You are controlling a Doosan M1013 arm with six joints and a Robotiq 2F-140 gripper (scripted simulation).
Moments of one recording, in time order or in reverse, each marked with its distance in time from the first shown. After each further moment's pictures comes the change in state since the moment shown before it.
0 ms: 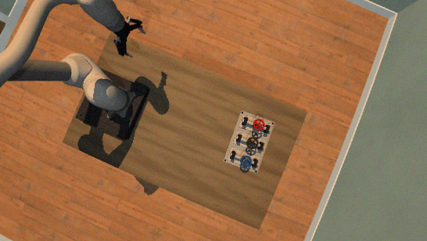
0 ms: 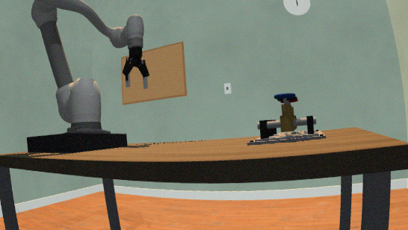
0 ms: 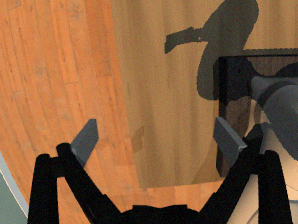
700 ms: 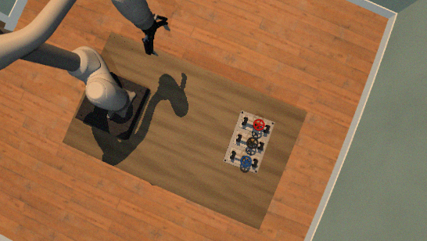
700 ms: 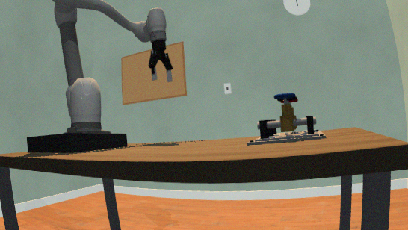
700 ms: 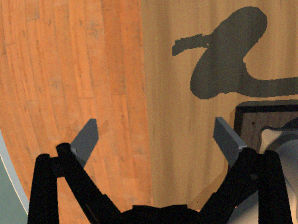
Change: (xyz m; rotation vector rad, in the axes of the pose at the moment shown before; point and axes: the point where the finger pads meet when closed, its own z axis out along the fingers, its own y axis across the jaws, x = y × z) arm 0.128 -0.067 -0.019 0.032 0.026 -0.053
